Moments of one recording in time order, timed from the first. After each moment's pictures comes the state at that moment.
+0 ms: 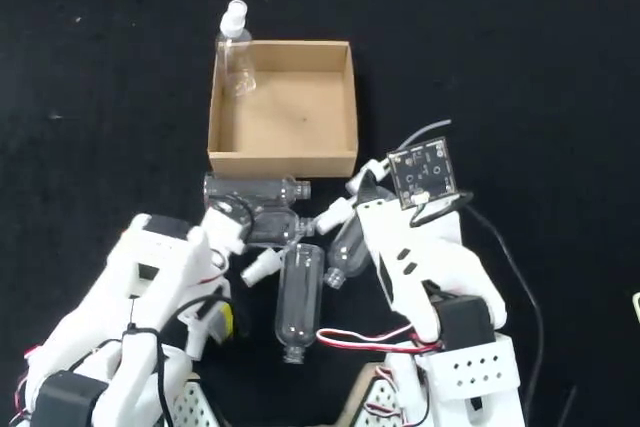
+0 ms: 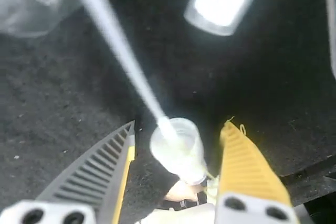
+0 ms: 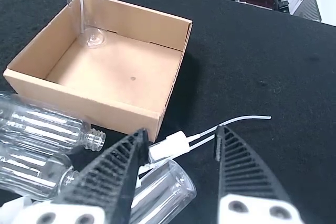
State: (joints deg) left arm 9.1 -29.7 64.2 69.6 -23.9; right arm -10.2 -79.6 71.6 47.5 8.7
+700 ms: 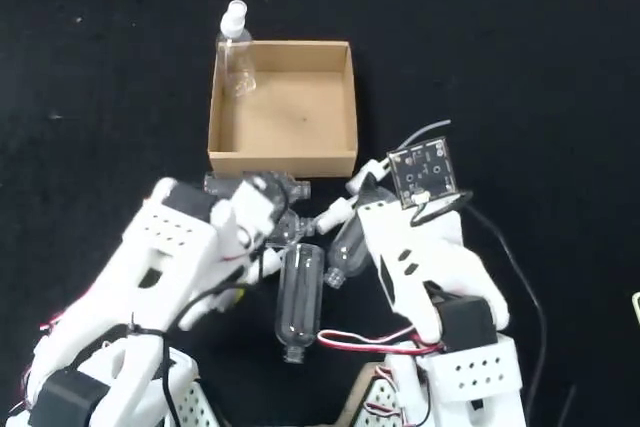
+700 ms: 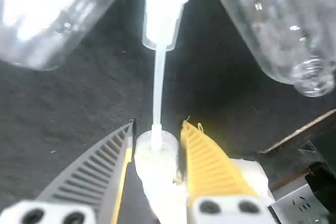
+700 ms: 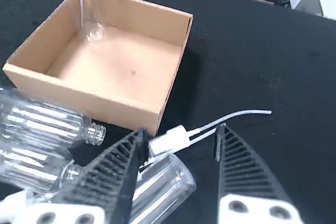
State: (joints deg) left arm 16.9 -29.7 41.9 87.2 -24.4; right arm -10.2 -79.6 68.5 52.1 8.7
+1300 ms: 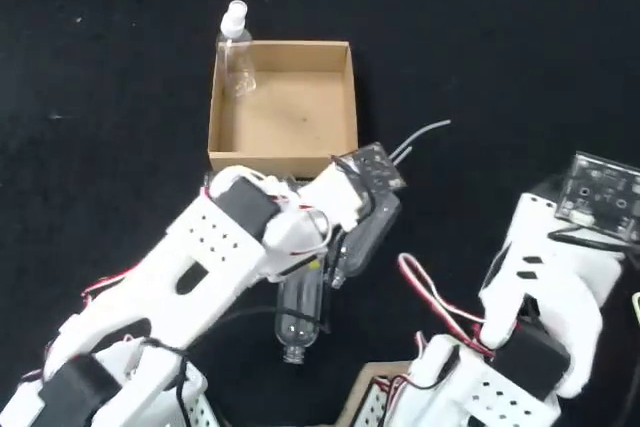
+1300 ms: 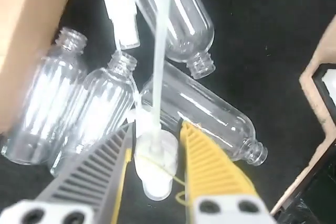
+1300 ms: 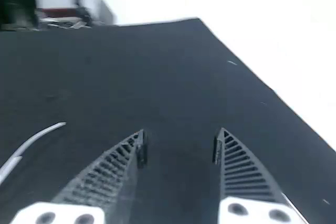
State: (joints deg) left arm 35.8 -24.4 24.4 80.0 -22.4; right arm 37.2 -79.7 53.1 57.5 14.1
